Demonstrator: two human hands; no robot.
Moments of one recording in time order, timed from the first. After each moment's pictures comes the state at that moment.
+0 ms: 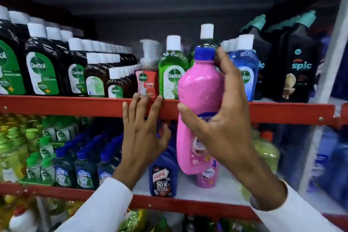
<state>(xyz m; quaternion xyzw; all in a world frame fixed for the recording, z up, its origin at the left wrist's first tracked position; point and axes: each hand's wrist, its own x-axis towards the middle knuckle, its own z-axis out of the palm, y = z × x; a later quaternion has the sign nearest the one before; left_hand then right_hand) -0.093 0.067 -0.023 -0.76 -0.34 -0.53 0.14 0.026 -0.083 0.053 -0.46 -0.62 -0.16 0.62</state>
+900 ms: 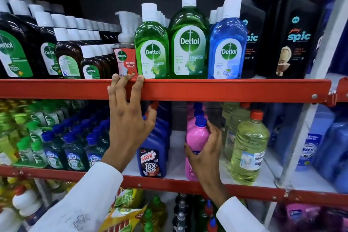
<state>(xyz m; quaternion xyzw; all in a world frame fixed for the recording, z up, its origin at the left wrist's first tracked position) -0.072 0.065 -0.030 -0.74 -0.36 -0.55 0.12 0.109 -0.002 -0.146 -0.61 -0.48 -0.12 0.62</state>
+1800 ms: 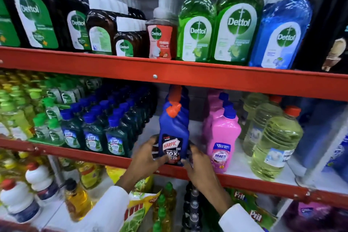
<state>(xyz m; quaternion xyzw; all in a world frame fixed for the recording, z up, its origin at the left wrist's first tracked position) -0.118 0.119 -0.198 -0.78 -0.37 -0.34 -0.38 0.050 0.020 -0.194 -0.71 -0.59 0.08 0.37</state>
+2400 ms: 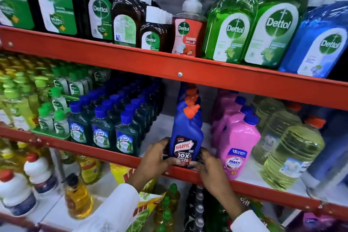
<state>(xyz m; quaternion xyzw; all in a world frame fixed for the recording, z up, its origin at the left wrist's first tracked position) -0.117 0.140 -0.215 -0.79 -0.32 -0.36 -0.37 0.062 0.038 -0.212 -0.71 -0.59 0.08 0.39</state>
